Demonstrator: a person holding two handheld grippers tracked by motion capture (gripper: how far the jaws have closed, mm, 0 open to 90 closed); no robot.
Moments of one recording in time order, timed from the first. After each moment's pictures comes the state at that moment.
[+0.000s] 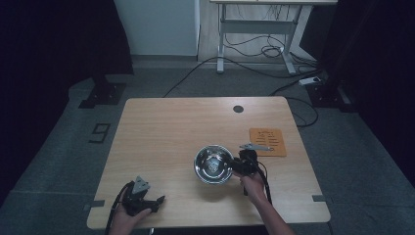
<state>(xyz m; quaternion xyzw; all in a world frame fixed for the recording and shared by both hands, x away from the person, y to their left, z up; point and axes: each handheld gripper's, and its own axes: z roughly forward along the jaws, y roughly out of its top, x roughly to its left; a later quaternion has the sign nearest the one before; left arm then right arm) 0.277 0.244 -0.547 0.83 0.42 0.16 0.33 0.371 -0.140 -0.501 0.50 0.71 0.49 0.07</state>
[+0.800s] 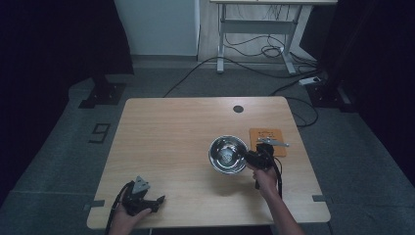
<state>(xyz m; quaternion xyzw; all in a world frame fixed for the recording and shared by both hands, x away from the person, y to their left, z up) 0.278 0.244 -0.547 0.83 0.42 0.16 0.33 0.382 -0.185 -0.489 0.54 0.66 0.51 0.10</state>
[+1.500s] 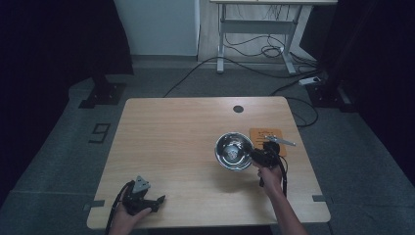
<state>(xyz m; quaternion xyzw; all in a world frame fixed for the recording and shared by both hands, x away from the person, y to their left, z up) 0.279 0.243 -0.547 0.83 0.42 0.16 0.33 0.388 -0.203 -0.490 0.55 0.64 0.52 0.10</state>
